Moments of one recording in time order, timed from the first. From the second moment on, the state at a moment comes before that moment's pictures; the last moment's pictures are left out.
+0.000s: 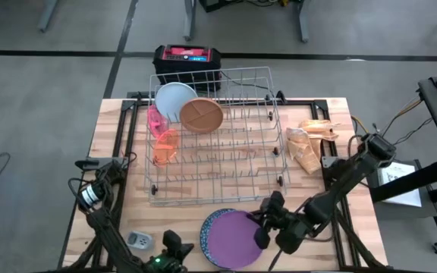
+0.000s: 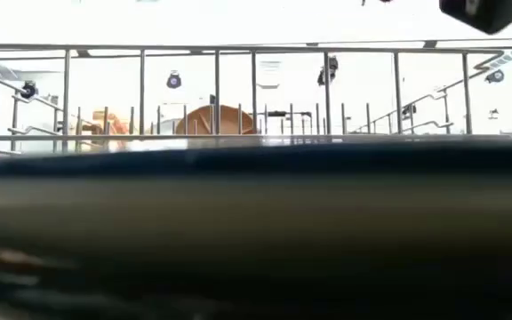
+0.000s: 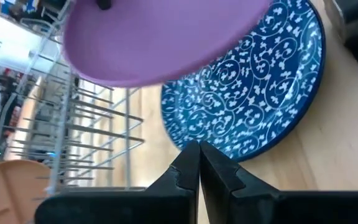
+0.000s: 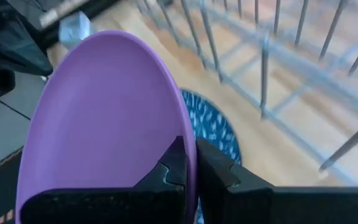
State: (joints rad) left arm -1.00 2.16 1.80 -1.17 -0.99 -0.59; right arm 0.75 1.66 1.18 -0.44 0.72 1.14
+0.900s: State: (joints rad) left arm -0.99 1.96 1.60 -1.57 -1.14 -0.85; right arm 0.17 1.11 1.24 -0.43 1.47 -0.09
